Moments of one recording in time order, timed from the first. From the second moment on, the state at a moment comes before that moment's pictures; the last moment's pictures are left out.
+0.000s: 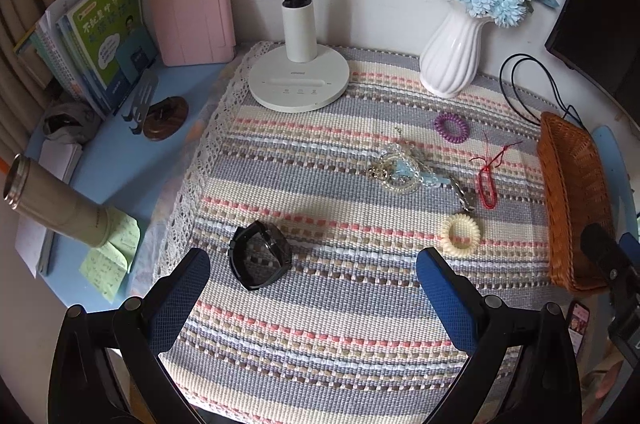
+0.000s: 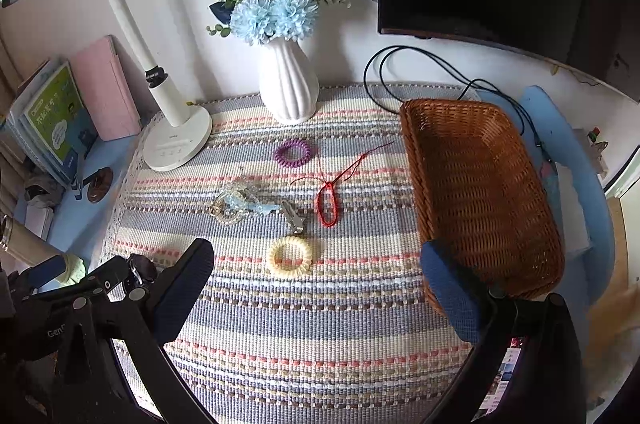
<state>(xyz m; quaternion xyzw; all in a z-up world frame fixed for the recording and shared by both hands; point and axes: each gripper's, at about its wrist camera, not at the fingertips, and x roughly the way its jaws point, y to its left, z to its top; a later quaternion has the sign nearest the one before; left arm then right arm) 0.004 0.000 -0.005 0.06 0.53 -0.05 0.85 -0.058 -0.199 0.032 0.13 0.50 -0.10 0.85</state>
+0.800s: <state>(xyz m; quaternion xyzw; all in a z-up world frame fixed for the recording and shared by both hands) 0.008 0.005 -0.013 0.05 0.55 -0.03 0.83 -0.054 -0.207 0.022 0.14 0.51 -0.09 0.85</state>
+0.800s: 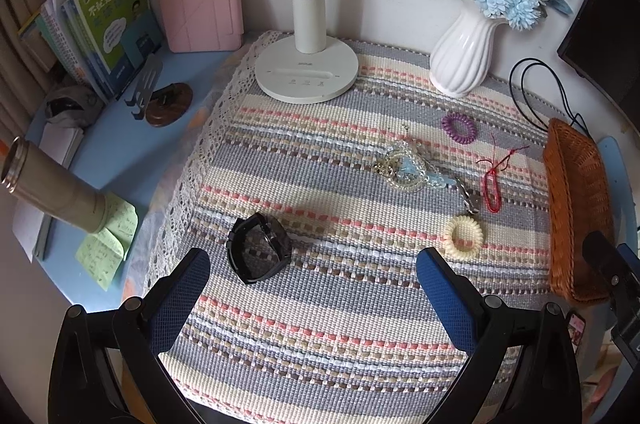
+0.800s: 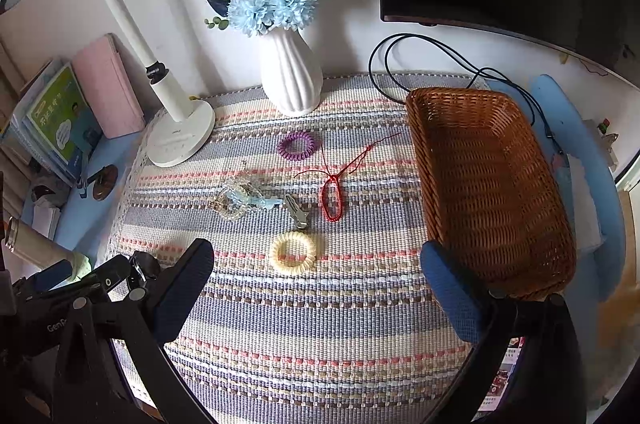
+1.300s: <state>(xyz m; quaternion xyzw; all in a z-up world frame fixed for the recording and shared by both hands) 0.014 0.032 -0.020 -0.01 0.55 -0.01 0.84 -0.039 -0.191 0.008 0.15 0.52 -0.03 0.84</state>
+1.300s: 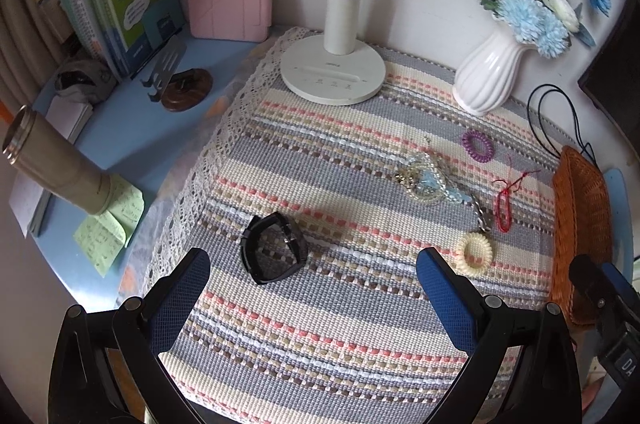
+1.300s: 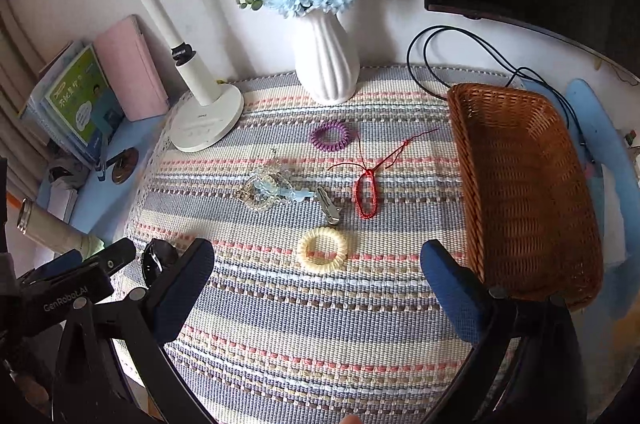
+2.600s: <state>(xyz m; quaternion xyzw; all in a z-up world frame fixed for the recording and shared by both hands) 0.015 0.093 -0.113 -0.10 0.55 -0.02 0.83 -0.021 -0.148 -0.100 0.09 0.51 0.08 0.85</state>
